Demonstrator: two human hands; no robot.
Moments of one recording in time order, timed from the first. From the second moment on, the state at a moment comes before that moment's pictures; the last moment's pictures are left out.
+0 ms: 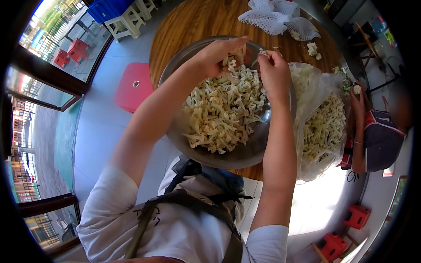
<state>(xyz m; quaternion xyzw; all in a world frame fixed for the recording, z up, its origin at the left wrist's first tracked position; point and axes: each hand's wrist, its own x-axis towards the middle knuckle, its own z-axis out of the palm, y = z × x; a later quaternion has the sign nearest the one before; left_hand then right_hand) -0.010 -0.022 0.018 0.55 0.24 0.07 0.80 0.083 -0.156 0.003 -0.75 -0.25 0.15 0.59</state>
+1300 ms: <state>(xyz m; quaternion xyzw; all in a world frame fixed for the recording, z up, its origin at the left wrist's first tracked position) -0.006 0.006 0.002 0.20 0.15 0.26 0.93 0.057 -0.154 0.019 -0.82 -0.39 0.10 0.40</state>
